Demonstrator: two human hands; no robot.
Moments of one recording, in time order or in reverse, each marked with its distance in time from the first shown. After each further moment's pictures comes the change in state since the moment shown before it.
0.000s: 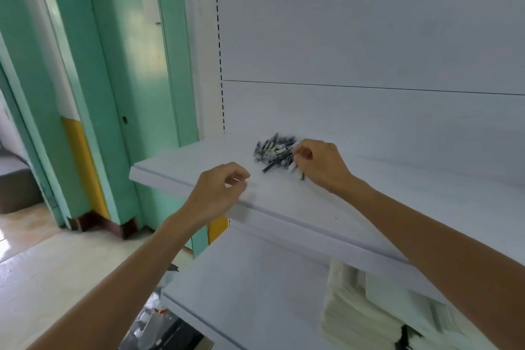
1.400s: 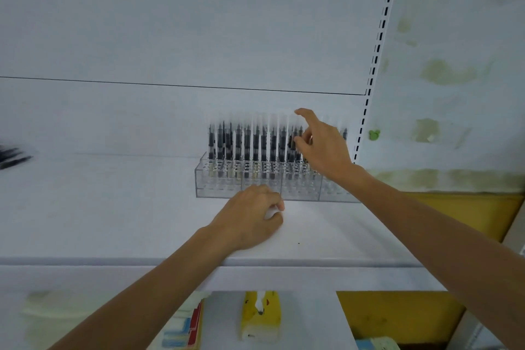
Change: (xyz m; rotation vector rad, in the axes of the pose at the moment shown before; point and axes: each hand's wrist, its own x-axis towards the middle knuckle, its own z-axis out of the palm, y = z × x) left_hand -0.085 0.431 0.407 0.099 -0.473 0.654; right_hand -0.259 0.295 -0.449 -0.519 0.436 0.085
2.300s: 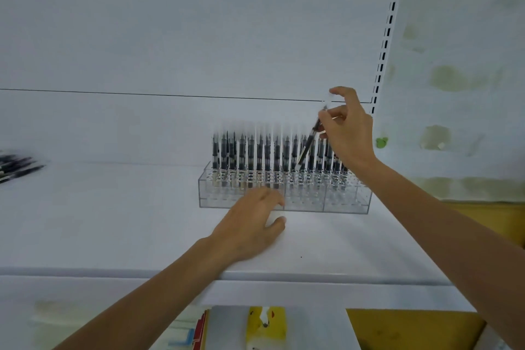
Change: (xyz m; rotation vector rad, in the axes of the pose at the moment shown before) left_hand -0.003 0.006 -0.005 -0.047 0.122 -0.004; right_hand 0.019 -0.005 -0.035 0.511 0.286 0.217
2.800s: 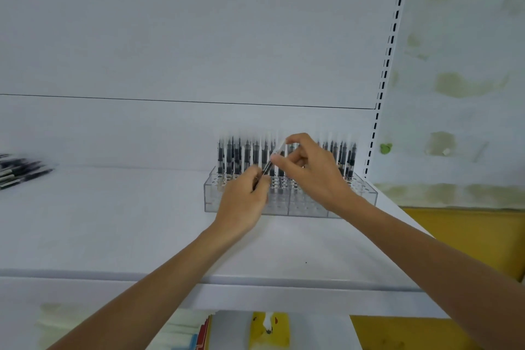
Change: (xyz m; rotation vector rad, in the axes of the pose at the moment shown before) left_hand 0.019 0.005 -0.022 -0.444 0.324 -0.285; right_hand -0.056 -0.019 0.028 -0.031 -0.413 -0.006
